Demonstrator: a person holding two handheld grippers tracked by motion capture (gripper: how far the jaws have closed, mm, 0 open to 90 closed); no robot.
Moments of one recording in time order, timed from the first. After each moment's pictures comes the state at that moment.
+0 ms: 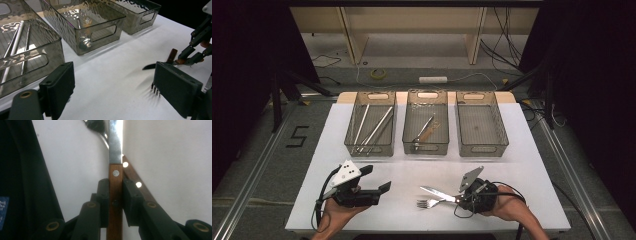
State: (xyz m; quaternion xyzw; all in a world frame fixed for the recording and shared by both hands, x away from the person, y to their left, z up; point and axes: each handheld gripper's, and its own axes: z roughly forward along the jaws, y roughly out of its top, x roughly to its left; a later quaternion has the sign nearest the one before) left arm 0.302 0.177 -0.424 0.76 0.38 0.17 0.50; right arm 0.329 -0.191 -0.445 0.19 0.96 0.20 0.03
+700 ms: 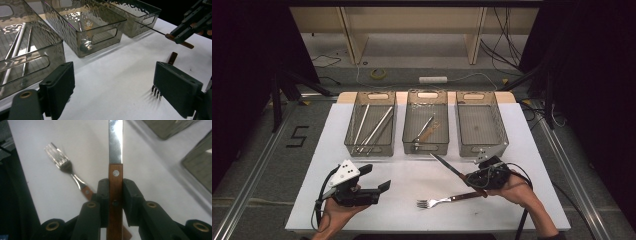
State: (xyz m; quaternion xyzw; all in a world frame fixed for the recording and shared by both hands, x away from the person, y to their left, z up) left arm 0.302 0.179 -0.423 0.75 0.38 0.17 0.51; right arm 0.369 -0.225 -0.419 0.28 0.91 0.31 0.04
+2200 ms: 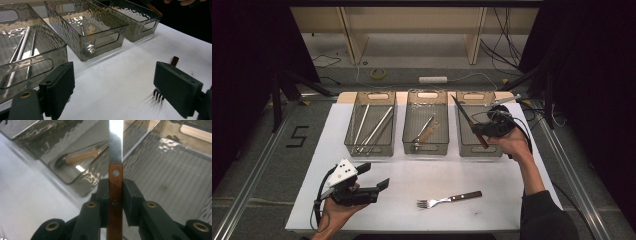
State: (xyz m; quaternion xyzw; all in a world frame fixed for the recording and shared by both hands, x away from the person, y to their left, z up) left arm 0.302 0.181 -0.422 0.74 0.38 0.18 0.52; right arm 0.481 -0.245 -0.370 0.42 0.83 0.35 0.12
